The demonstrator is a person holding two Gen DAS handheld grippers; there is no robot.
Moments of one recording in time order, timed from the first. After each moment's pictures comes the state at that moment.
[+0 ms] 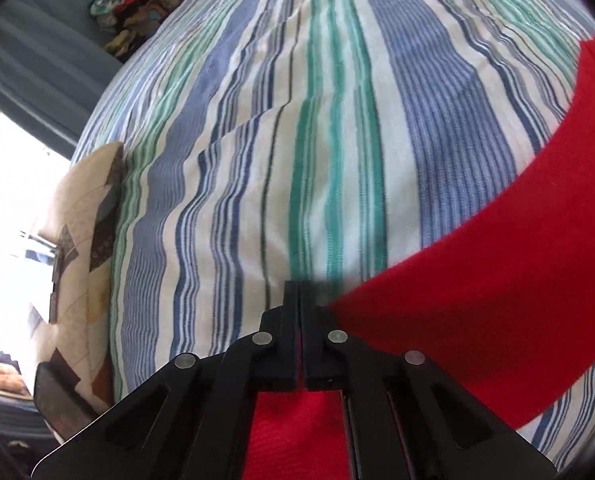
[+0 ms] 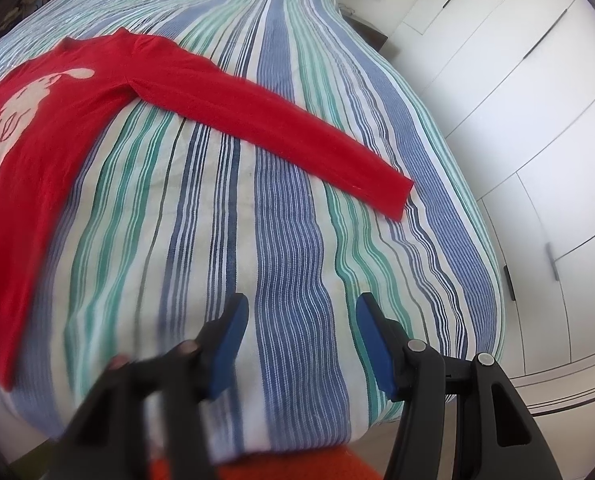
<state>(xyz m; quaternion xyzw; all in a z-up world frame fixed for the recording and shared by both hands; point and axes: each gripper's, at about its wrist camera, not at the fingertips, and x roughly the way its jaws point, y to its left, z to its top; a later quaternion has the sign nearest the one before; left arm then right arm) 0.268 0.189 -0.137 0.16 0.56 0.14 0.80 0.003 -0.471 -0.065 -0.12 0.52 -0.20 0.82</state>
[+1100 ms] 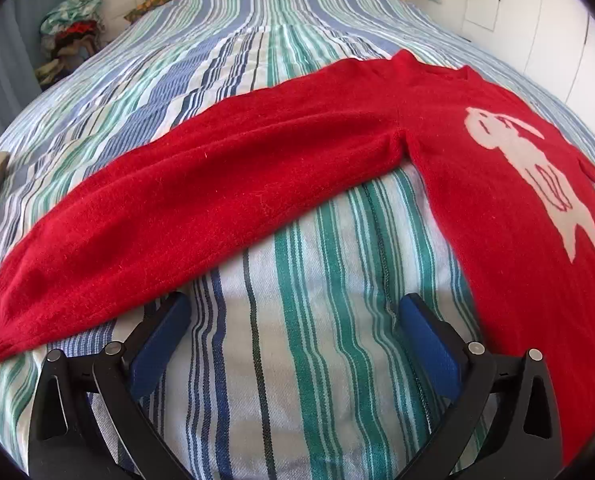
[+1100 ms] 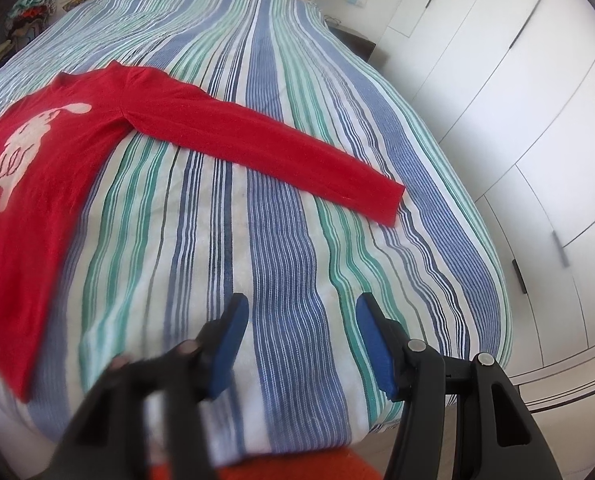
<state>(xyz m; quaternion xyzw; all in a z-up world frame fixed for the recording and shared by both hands) 0.161 0.053 -0.140 0.04 0.45 -0.09 0.88 -0.004 -0.480 -0.052 -0.09 0.49 -0.19 0.85</state>
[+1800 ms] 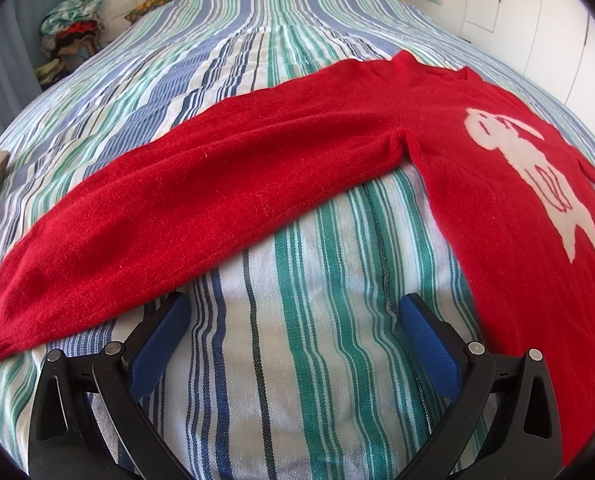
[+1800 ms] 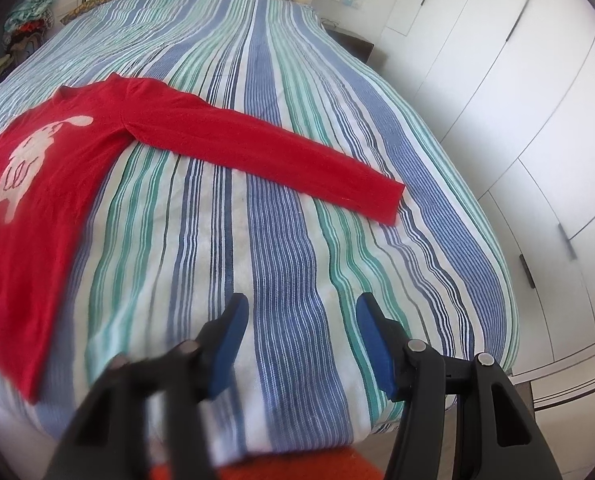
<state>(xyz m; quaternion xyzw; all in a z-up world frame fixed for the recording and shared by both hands) 0.160 0.052 -0.140 0.04 0.45 -0.09 0.89 -0.011 -0.489 -0.047 -0.06 0.48 -0.19 0.86</state>
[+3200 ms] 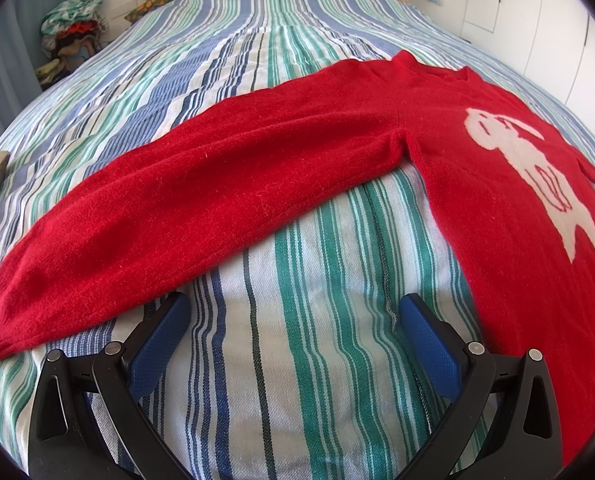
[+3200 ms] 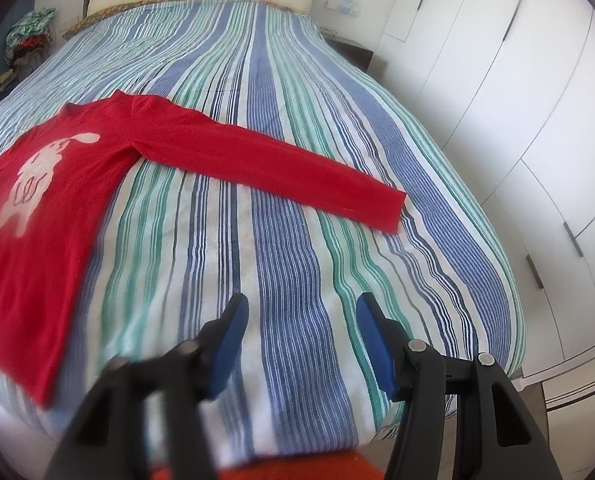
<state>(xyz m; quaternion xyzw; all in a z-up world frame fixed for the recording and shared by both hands) 0.159 0.052 -0.140 0.04 0.45 -0.09 0.89 -0.014 -0.486 -0.040 -0.05 0.46 -0.18 0.87</state>
